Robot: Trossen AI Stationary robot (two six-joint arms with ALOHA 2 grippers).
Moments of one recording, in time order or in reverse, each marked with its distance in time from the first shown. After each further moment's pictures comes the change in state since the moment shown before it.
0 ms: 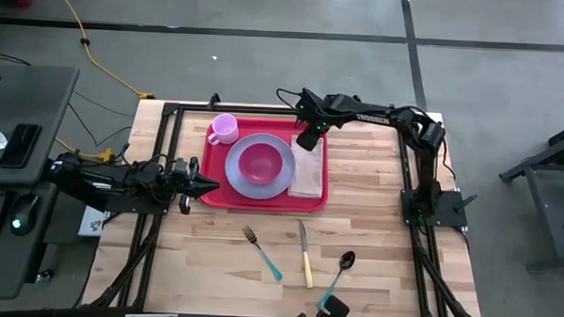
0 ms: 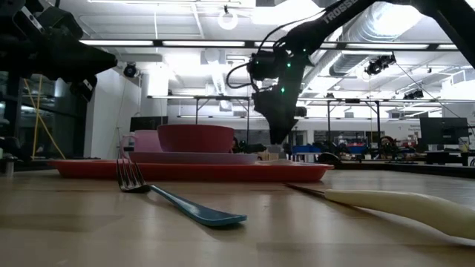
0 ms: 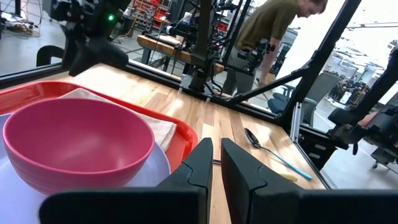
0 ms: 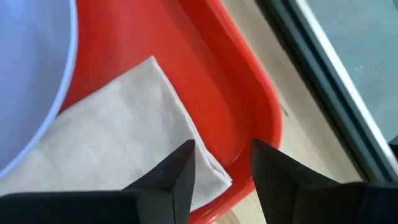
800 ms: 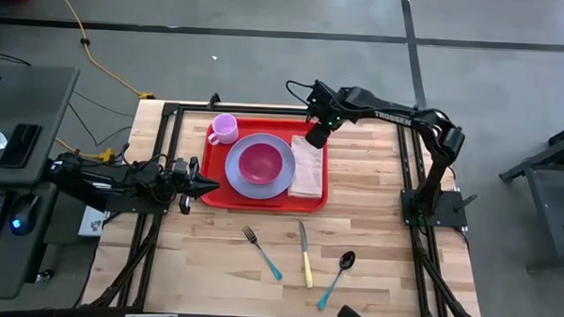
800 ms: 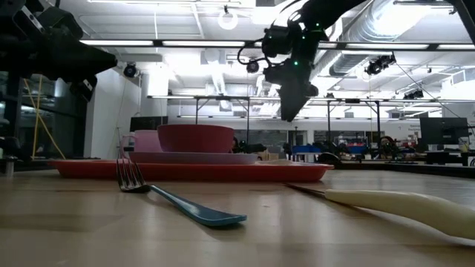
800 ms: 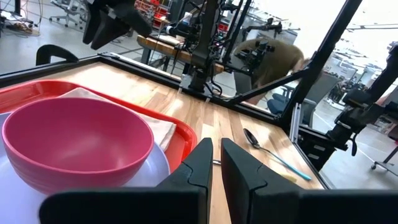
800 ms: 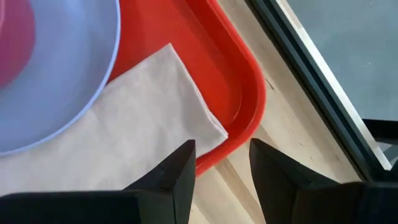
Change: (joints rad) left arm 0.000 0.000 0.000 0.001 0.000 -0.007; right arm 0.002 -0.166 0.000 -0.155 -0.053 0.022
